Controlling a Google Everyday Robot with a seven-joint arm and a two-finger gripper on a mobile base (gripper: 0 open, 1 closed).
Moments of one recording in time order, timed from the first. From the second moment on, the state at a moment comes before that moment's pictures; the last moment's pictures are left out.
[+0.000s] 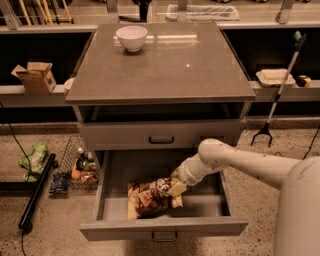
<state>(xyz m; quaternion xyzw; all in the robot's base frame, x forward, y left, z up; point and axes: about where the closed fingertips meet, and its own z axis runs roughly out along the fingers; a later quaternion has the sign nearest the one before) 0.577 -0.052 0.443 -0.60 0.74 0.22 0.20</state>
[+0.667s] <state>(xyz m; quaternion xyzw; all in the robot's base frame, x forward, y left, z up) 0.569 -0.087 0.494 -0.57 0.75 0.22 0.27</state>
